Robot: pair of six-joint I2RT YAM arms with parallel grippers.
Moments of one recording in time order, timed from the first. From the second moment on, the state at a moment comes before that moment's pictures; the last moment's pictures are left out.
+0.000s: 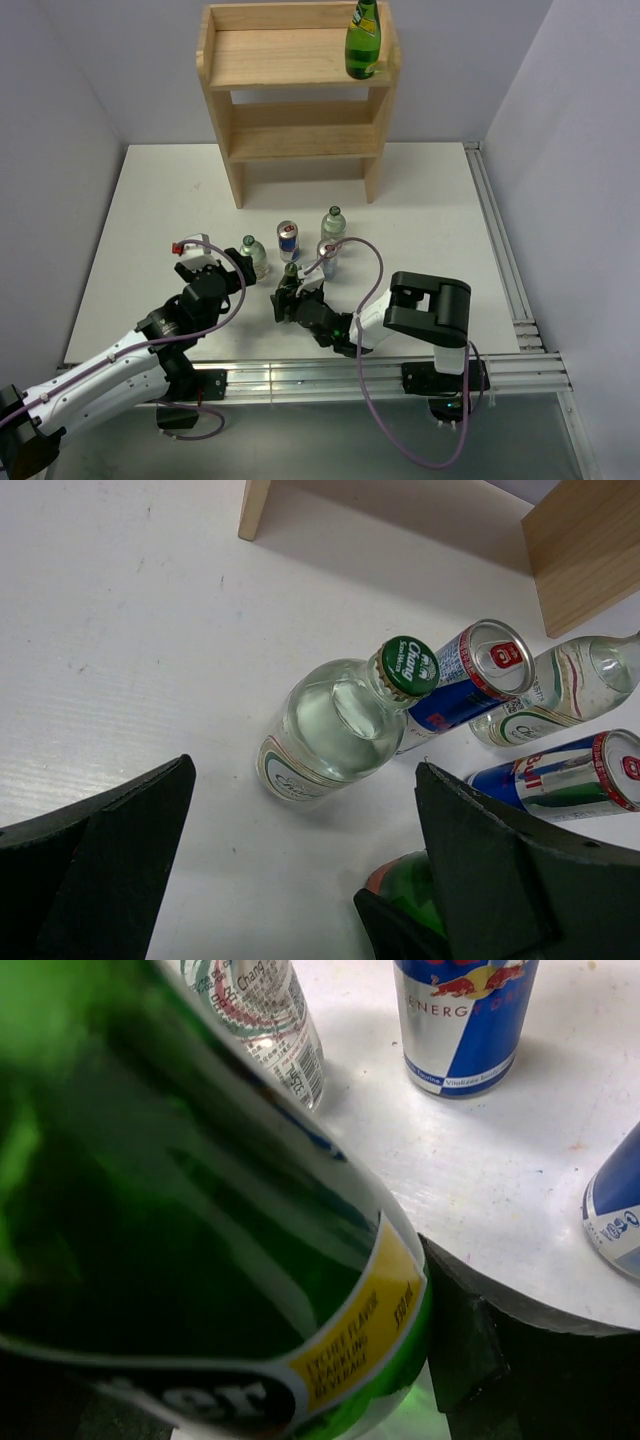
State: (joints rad) left arm -0.85 0.64 0.40 -0.15 -0.76 -0.69; right arm 1.28 1.84 0.58 0.91 0.69 0.51
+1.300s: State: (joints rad) left arm -0.86 0.69 0.39 -0.13 -0.76 -0.69; right arm 0.96 1.78 2.12 -0.25 0.71 0.05
